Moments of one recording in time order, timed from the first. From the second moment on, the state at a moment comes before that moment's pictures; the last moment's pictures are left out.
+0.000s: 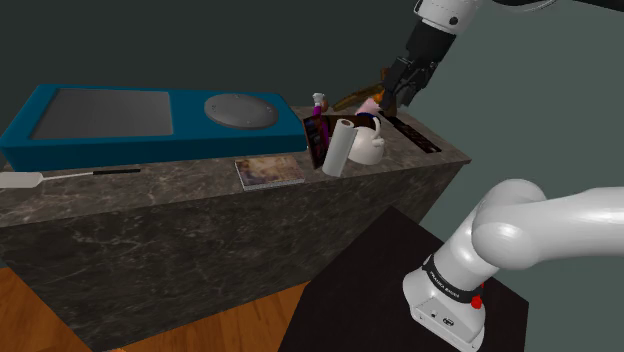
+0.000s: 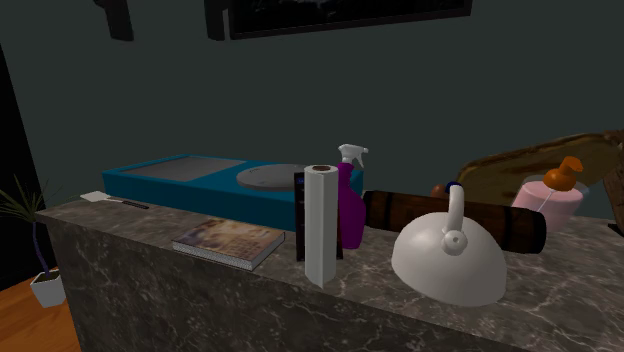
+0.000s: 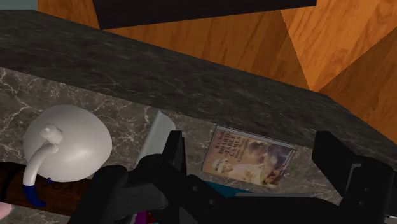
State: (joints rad) arm -0.01 -0.83 0.05 -2.40 0.04 1.65 0.11
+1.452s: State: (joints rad) arm -0.10 -0.23 -0.09 -2.28 0.06 2.27 0.06
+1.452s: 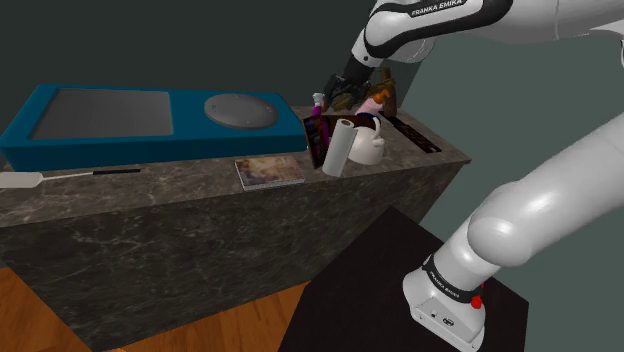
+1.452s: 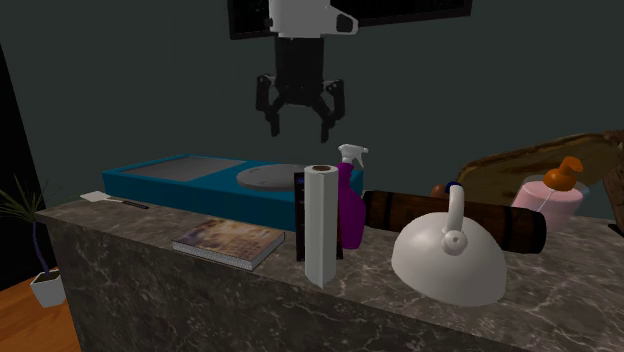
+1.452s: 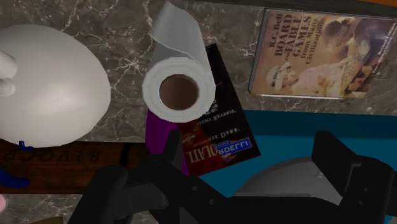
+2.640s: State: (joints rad) arm -0.17 0.29 -0.14 -1.91 0.26 2.50 -0.04
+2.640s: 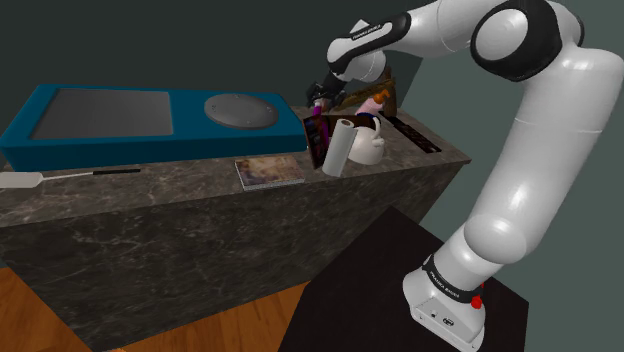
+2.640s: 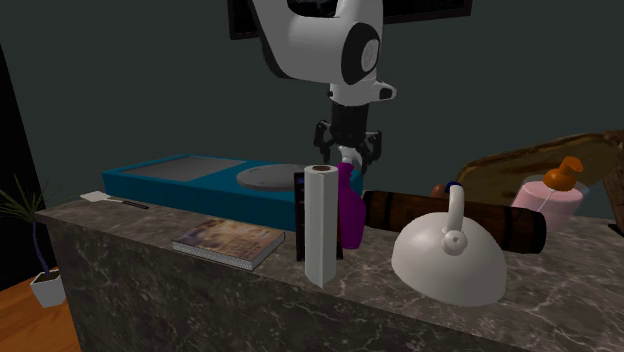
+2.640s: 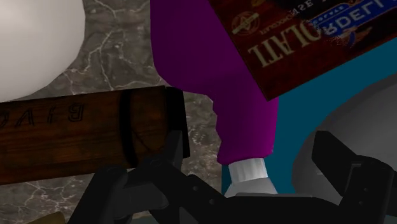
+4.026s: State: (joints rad) arm -0.17 0.33 -0.13 -1.90 0.27 2.52 -0.05
